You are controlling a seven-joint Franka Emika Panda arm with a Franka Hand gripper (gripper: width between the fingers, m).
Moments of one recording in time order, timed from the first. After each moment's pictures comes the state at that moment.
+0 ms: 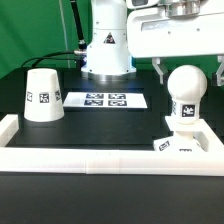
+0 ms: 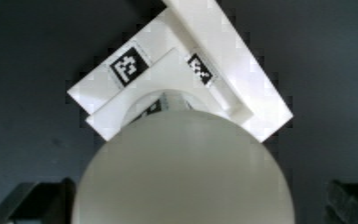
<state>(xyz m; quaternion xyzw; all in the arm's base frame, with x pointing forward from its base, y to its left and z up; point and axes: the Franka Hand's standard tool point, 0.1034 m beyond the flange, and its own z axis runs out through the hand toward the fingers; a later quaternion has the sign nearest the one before) 0.612 0.103 0.125 -0.95 0.31 -0.02 0.08</state>
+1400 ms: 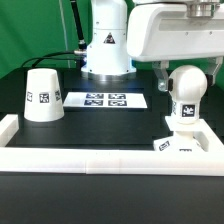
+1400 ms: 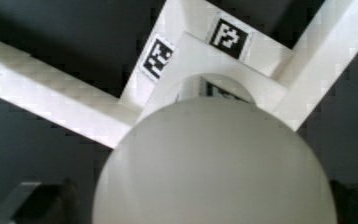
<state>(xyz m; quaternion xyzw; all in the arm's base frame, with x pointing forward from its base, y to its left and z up) 0.614 0.098 0.121 -0.97 -0.23 -0.05 0.00</state>
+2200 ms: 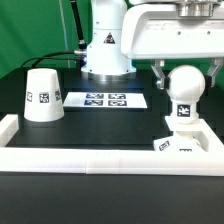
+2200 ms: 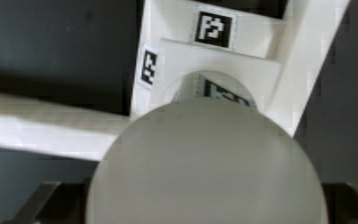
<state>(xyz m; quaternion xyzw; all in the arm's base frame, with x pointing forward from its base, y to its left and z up) 0.612 0.096 0.120 -1.00 -0.03 -0.05 0.01</state>
